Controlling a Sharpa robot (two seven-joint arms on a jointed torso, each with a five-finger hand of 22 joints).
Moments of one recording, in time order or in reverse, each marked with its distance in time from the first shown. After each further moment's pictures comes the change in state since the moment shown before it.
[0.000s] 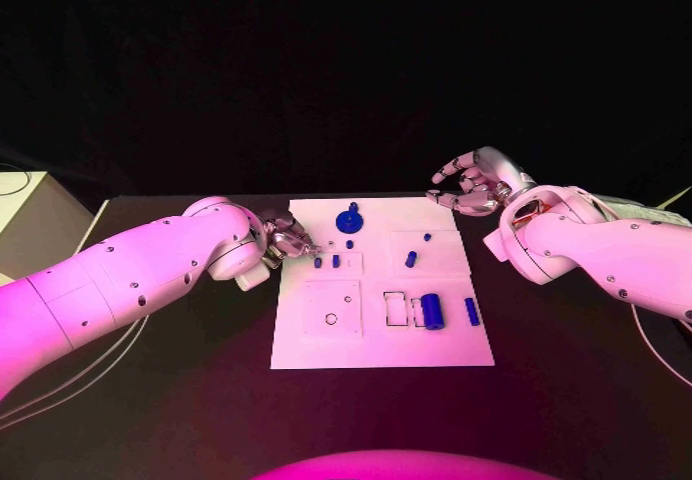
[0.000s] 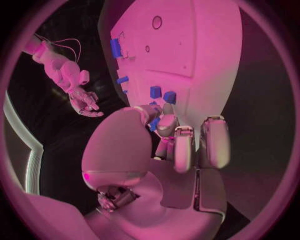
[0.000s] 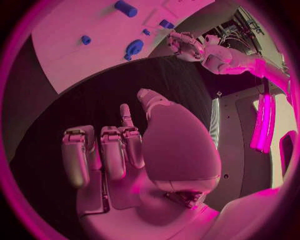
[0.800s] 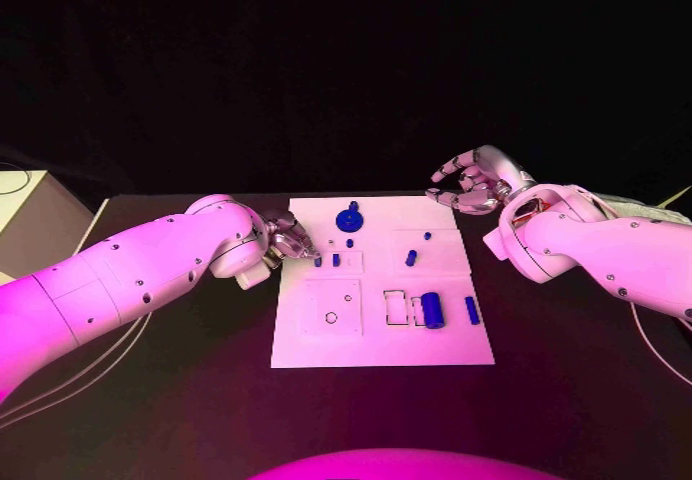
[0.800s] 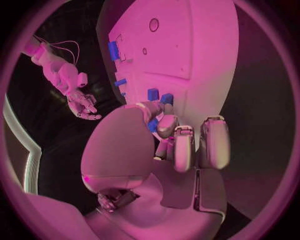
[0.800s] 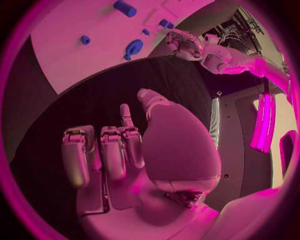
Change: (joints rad) left arm 0.002 0.016 0.000 -0.020 -0.017 0.030 -0.015; left_hand 0.116 0.019 0.040 -0.010 0.001 -0.005 -0.015 0.022 0.046 0.018 -0.018 0.008 0.021 -0.002 -0.013 0.000 0.000 0.000 0.015 -0.015 0.008 0.008; right arm 0.001 0.001 0.000 0.000 0.003 0.000 0.000; right_hand 0.000 0.000 0.000 0.000 0.000 0.000 0.000 0.000 0.000 0.000 0.000 0.000 0.000 0.000 0.000 0.000 0.000 0.000 0.000 0.000 0.000 0.000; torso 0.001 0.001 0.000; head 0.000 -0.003
